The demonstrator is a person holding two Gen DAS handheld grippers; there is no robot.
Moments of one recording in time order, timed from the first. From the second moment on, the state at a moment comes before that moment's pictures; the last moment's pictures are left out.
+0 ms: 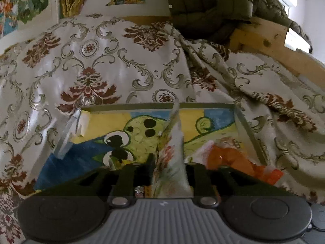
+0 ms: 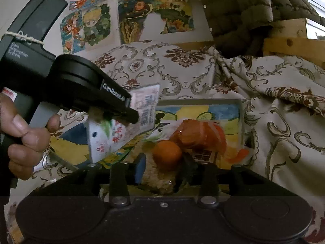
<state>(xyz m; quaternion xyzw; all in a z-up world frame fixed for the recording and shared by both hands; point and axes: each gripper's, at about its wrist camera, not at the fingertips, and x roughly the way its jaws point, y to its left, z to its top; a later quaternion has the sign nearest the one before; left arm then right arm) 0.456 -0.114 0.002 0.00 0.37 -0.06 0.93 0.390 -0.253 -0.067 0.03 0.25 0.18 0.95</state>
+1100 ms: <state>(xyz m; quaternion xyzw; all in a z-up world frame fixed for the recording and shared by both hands) 0.266 -0.055 0.061 -0.07 0.22 -0.01 0.97 0.264 -0.295 0.017 0.06 0.17 0.13 0.97</state>
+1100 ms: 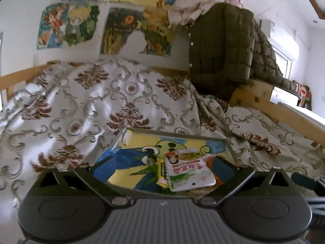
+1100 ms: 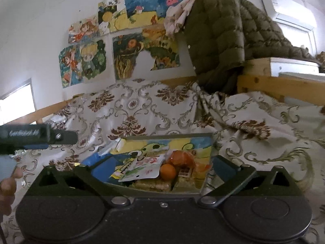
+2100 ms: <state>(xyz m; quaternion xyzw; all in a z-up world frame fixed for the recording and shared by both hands) 0.064 -0.013 0.031 -0.02 0.25 0.05 0.97 0.092 -0.249 0.009 0.04 0.23 0.13 0.96</state>
